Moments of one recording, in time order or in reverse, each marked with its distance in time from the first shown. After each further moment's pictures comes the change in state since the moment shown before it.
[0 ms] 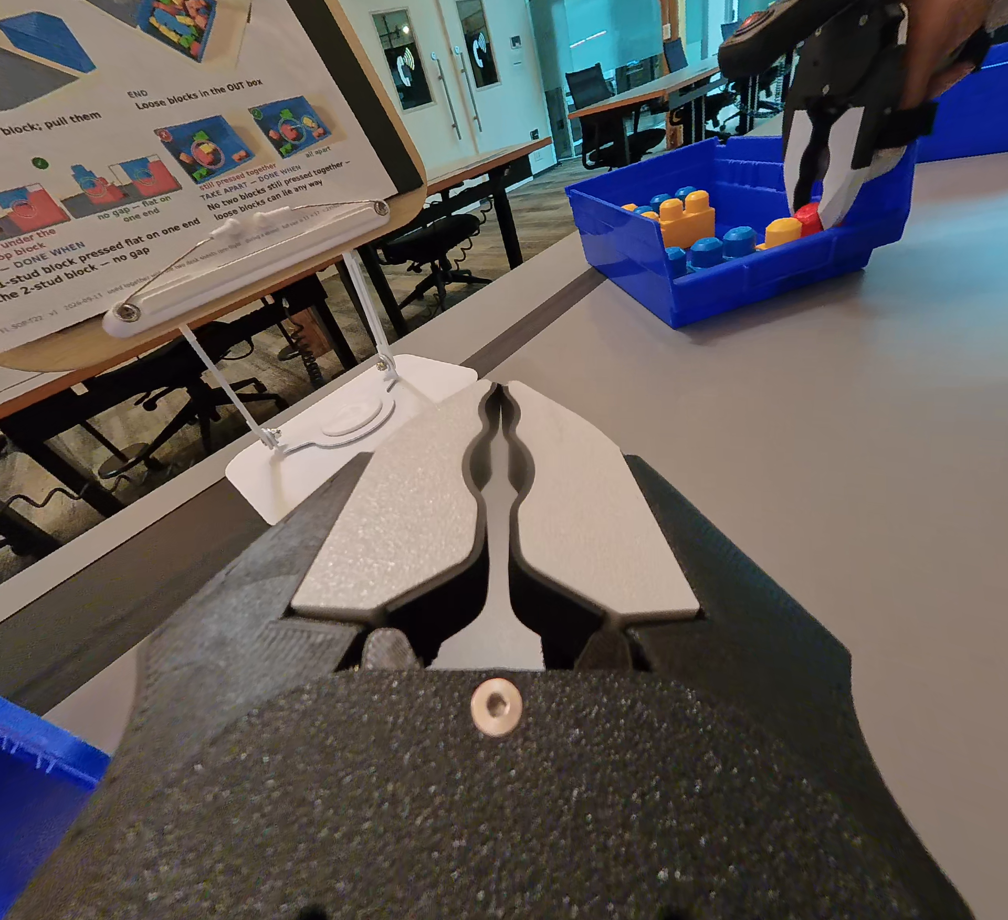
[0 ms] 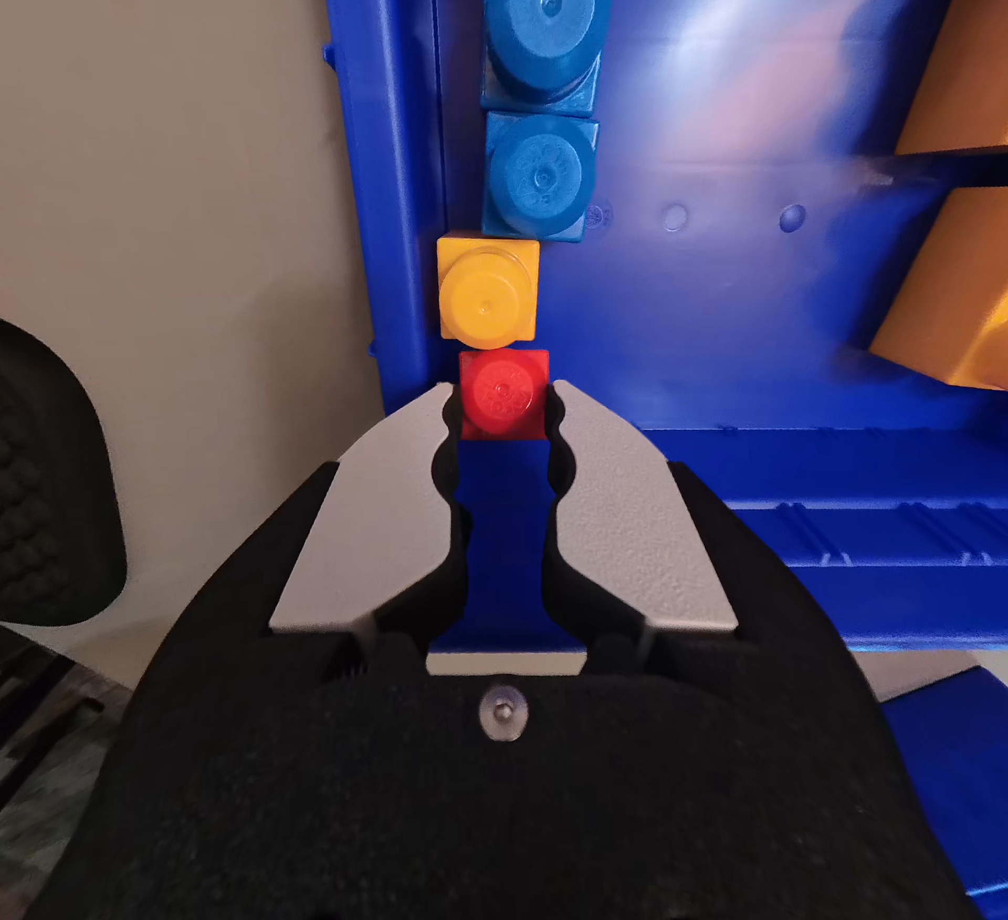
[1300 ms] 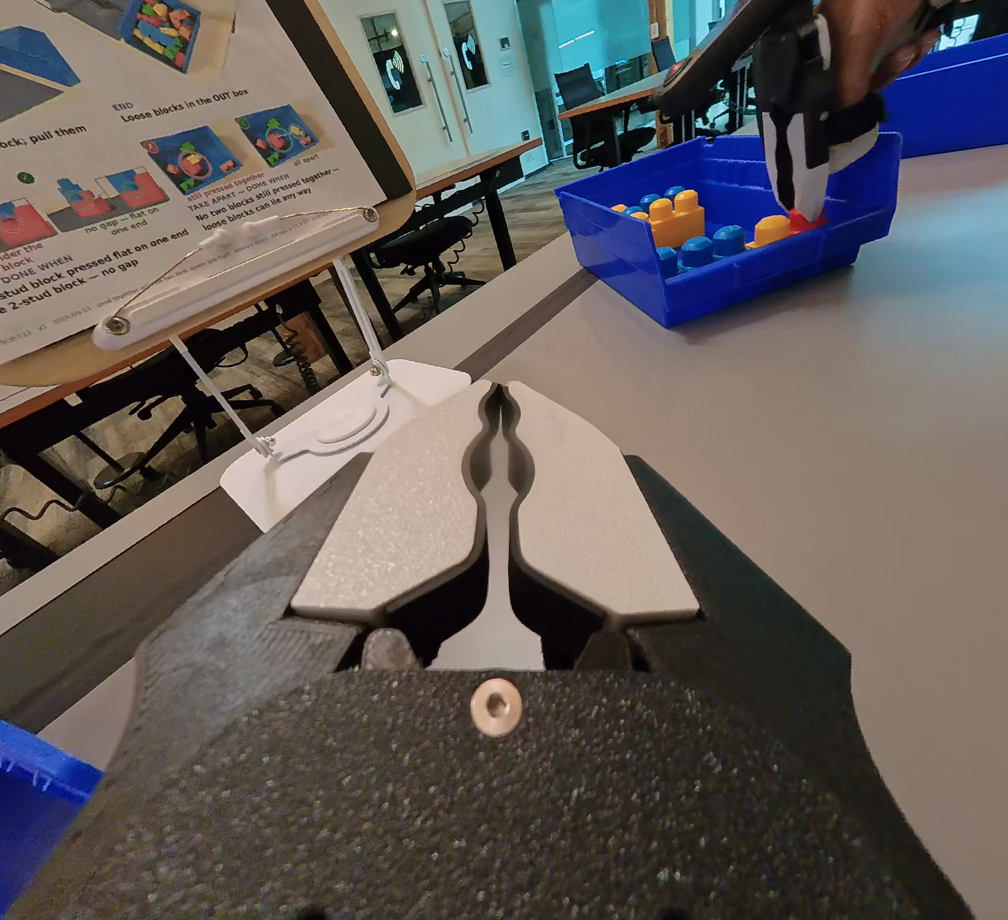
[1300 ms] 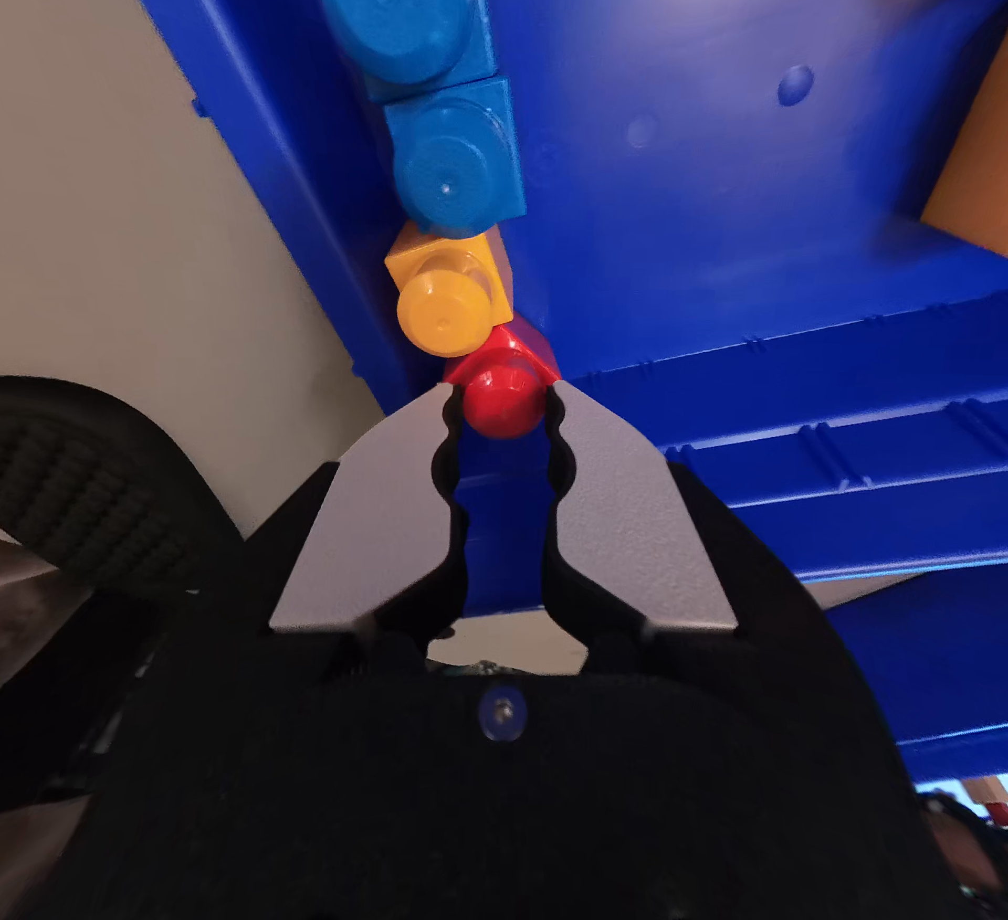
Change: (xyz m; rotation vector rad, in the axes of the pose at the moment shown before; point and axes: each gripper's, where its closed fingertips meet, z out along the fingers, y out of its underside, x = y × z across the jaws) left arm 0.004 -0.003 0.001 0.001 0.017 0.015; right arm 0.004 0.007 -0.006 -0.241 -0.021 0.247
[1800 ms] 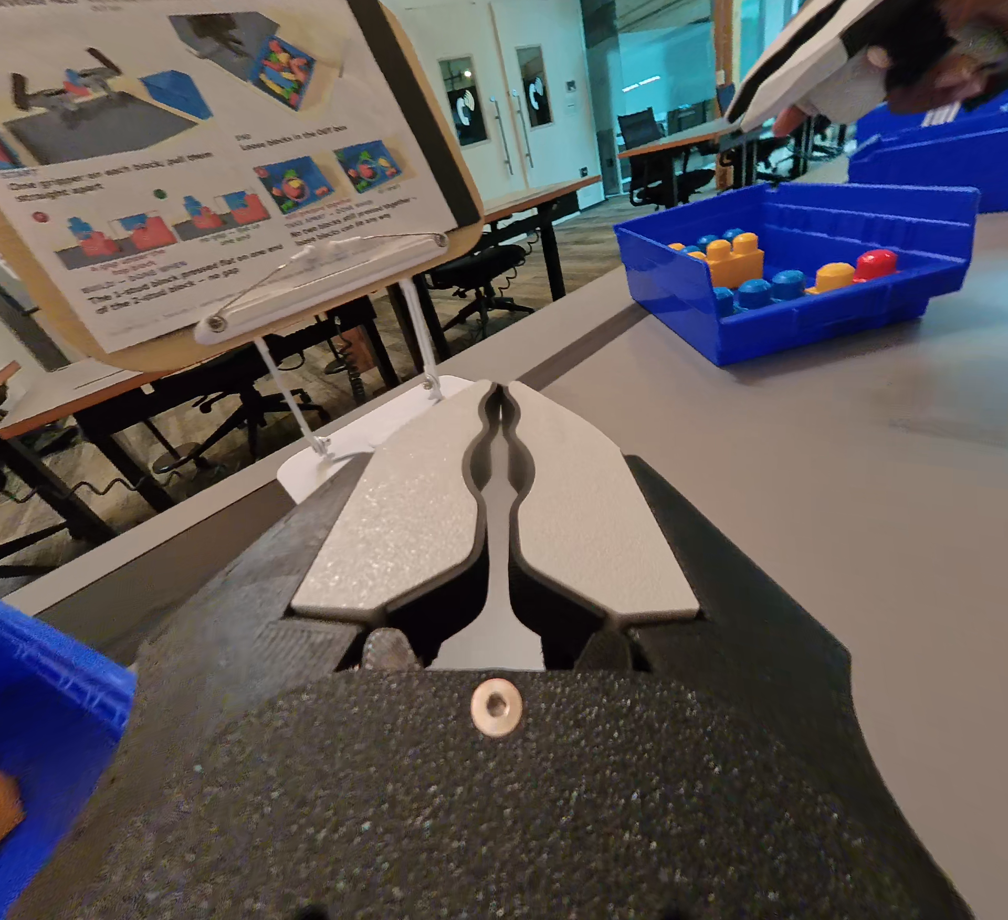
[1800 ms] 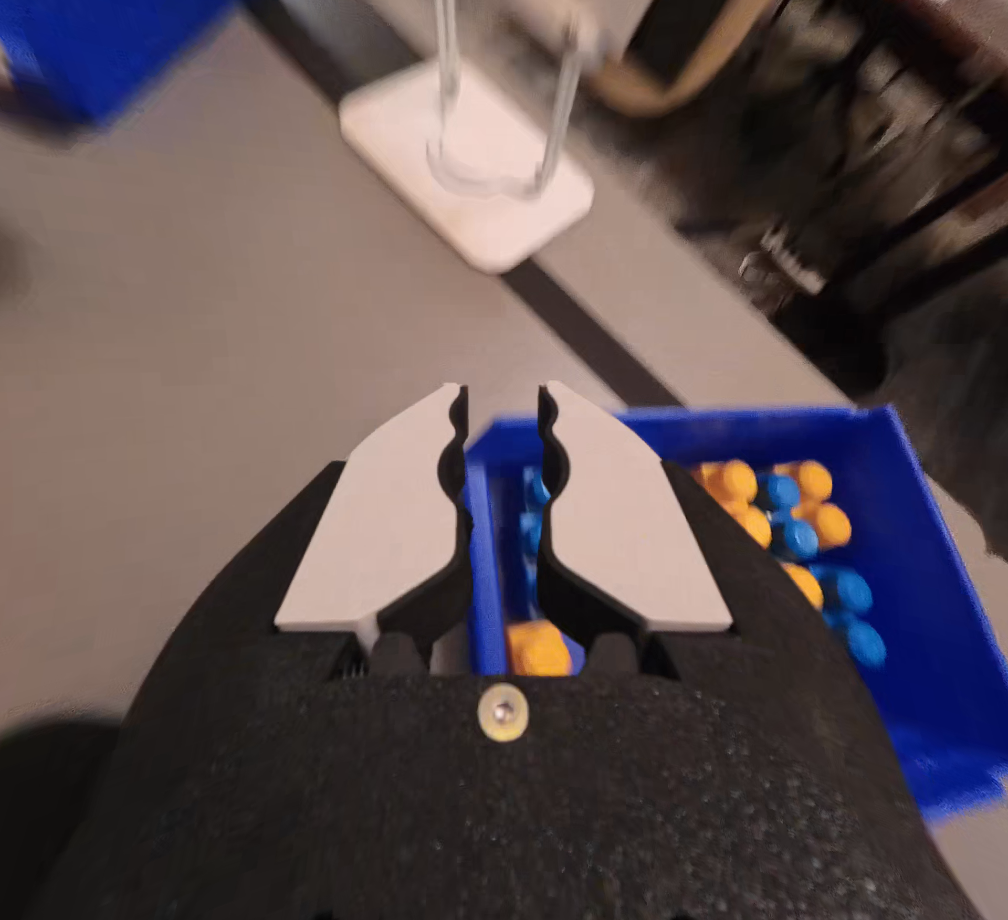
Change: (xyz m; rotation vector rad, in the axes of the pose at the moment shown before) left arm -0.021 -0.010 -0.008 0.056 -0.114 -0.030; right arm -0.081 -0.111 -0.155 1.089 0.141 -0.217
